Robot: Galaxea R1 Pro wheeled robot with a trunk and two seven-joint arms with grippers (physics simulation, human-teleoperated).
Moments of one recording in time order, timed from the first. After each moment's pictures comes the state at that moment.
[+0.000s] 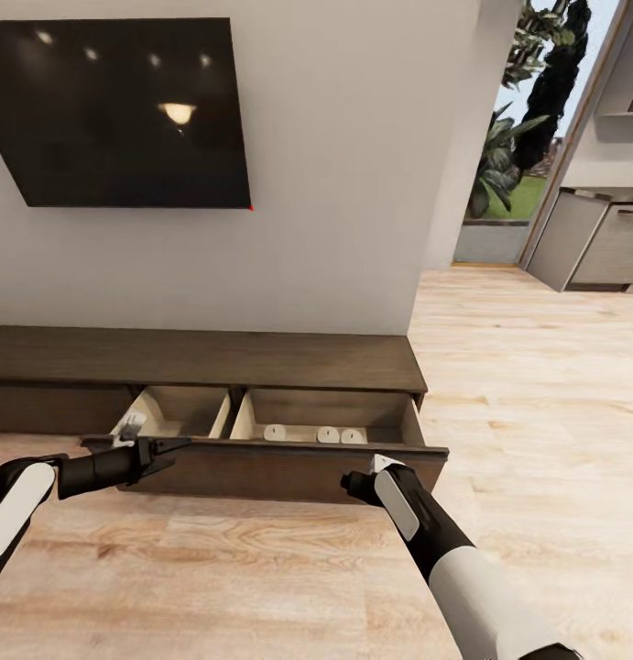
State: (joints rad) left arm -0.52 0.48 0.01 -1.16 0.97 1.04 -0.50; right arm -0.70 0.14 0.19 -0.71 -0.60 0.62 -0.38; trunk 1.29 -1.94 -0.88
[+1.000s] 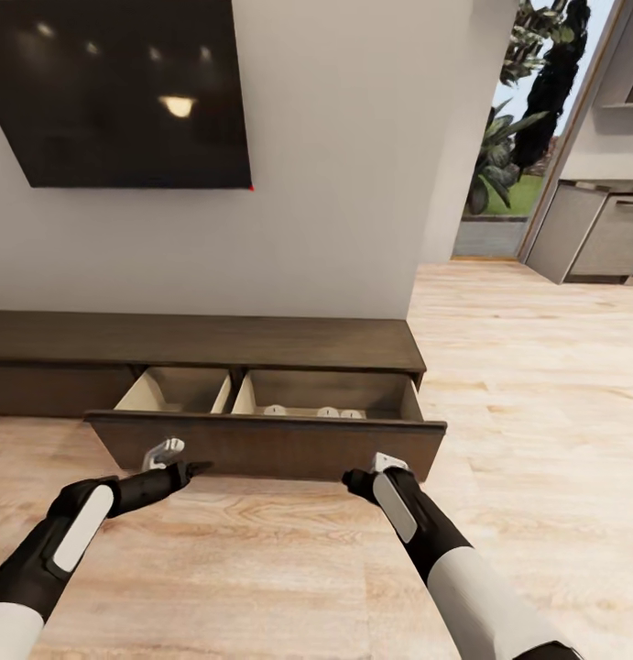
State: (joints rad) left arm -0.52 0.29 0.01 -1.02 0.66 0.76 -0.30; right arm -0.71 0.15 0.19 -0.69 -0.59 0.53 -0.38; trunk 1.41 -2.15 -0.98
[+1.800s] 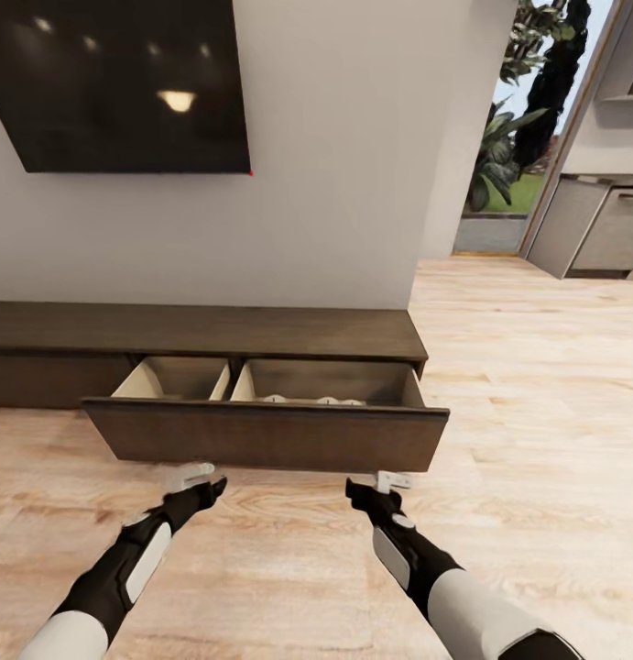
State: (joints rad) left arm -0.52 0.11 -0.05 -0.77 0.39 0.21 -0.08; right arm -0.71 0.14 0.30 -0.34 -0.45 -0.12 -0.16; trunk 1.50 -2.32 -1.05
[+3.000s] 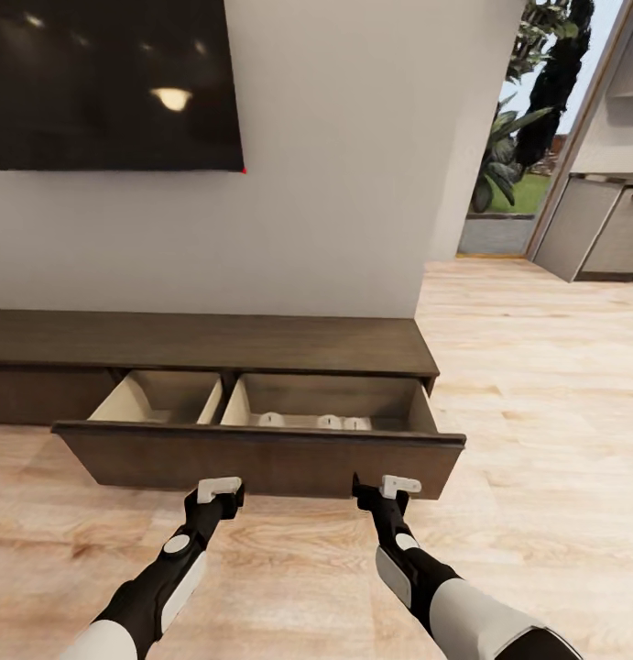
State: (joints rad) left arm -0.52 0.05 -0.27 -0.64 0.30 -0.11 0.13; right arm -0.71 0.14 0.36 -0.22 -0.43 -0.45 -0.16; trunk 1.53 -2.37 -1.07
